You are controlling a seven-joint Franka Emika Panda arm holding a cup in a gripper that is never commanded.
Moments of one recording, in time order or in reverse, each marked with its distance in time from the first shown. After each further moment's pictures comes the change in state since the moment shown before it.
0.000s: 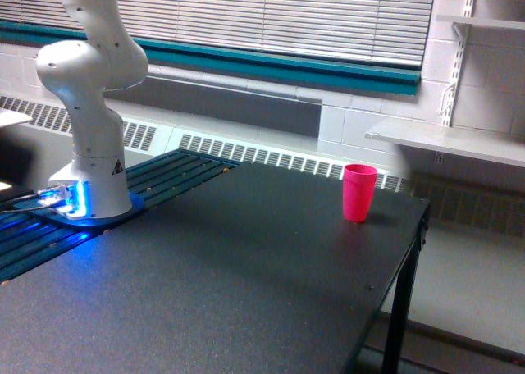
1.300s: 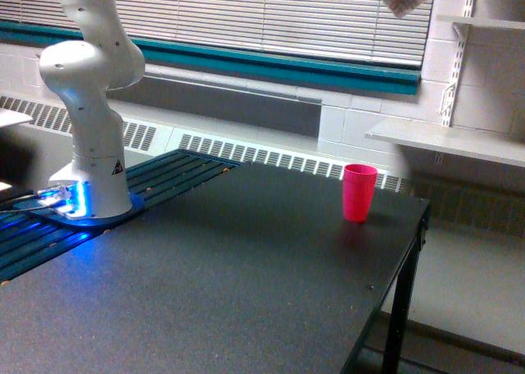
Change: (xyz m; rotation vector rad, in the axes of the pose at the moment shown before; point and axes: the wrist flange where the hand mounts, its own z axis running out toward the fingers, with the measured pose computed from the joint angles) arm -0.242 -0.135 -0.010 0.182 -0.207 -0.479
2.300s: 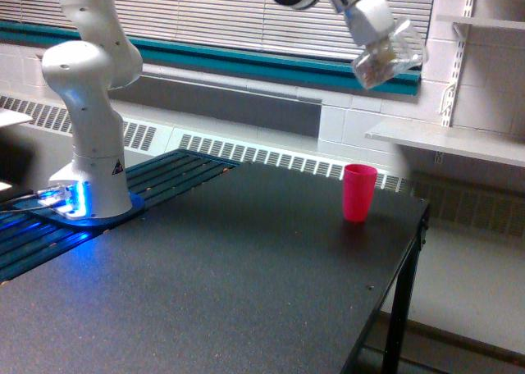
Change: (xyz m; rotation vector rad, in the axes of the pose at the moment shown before) arm -0.160 -0.018 0.065 -0.005 -0.220 -0.256
